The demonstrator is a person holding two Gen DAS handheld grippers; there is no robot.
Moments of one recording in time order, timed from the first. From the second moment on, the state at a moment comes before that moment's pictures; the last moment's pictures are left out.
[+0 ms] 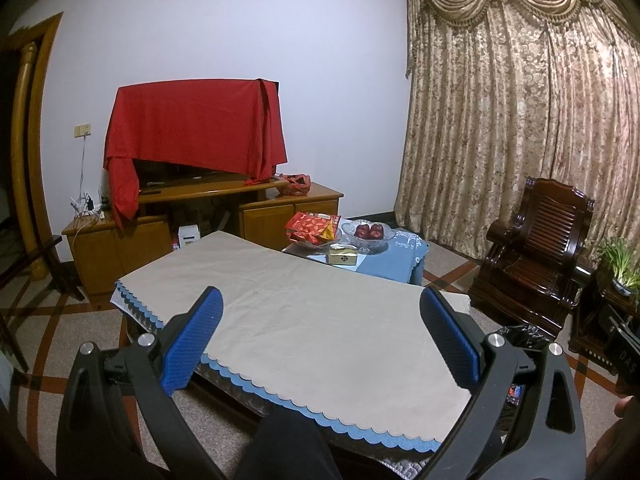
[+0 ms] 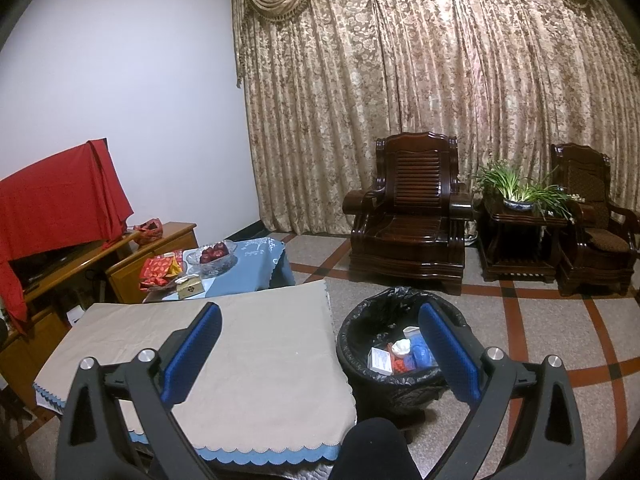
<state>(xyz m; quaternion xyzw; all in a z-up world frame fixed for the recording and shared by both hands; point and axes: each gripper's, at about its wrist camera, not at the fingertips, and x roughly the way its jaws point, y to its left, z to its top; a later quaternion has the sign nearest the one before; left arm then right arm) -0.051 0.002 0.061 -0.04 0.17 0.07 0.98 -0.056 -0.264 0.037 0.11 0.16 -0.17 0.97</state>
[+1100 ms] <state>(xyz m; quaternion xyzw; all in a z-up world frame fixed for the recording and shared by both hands) -0.052 0.002 0.063 -0.04 0.16 0.07 0.98 -0.057 -0.263 0.038 0.11 0.16 -0.17 0.97</state>
